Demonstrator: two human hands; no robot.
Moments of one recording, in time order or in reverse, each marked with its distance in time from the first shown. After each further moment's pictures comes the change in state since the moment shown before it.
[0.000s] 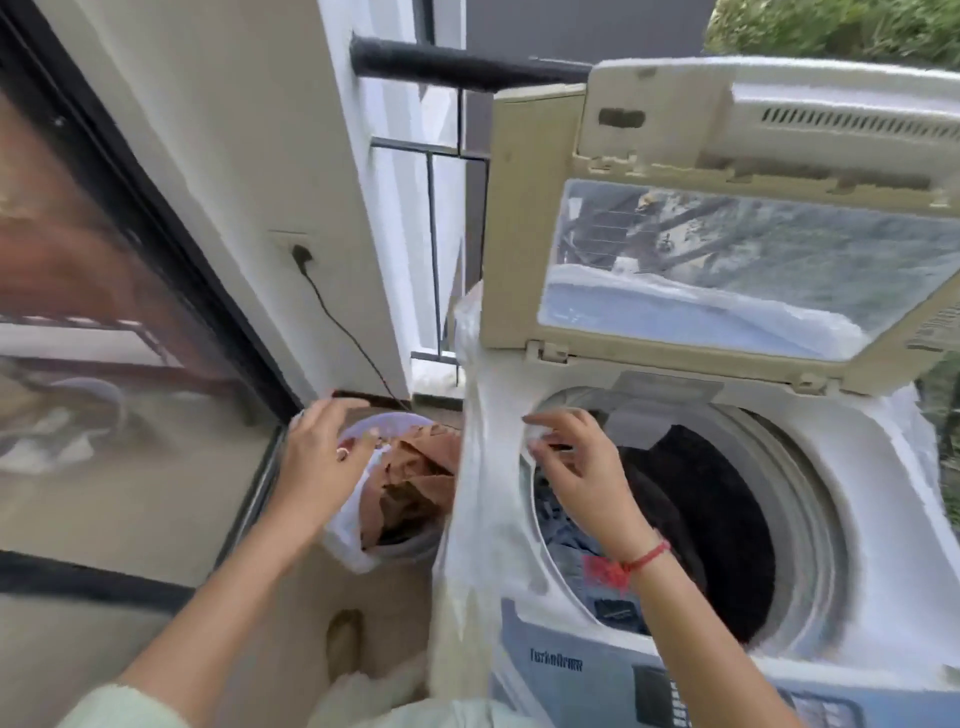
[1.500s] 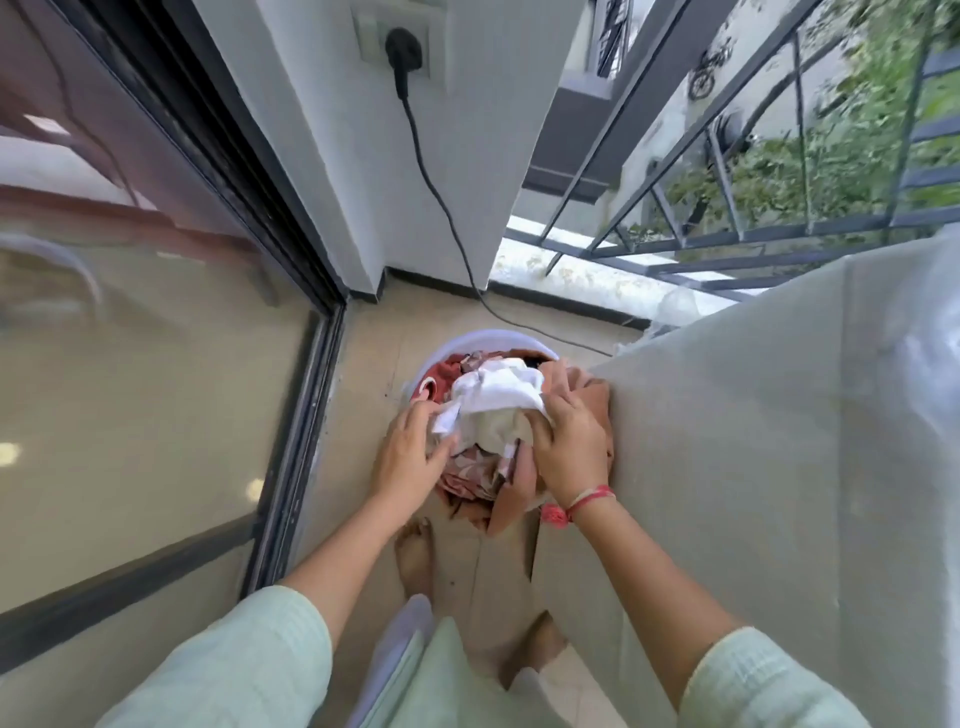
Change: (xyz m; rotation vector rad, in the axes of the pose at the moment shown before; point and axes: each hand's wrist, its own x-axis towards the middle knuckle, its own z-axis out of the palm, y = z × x) left_hand 0.081 -0.345 0.118 -0.167 -0.418 -0.286; right_hand 0.193 0.097 0.362 -0.425 0.027 0.196
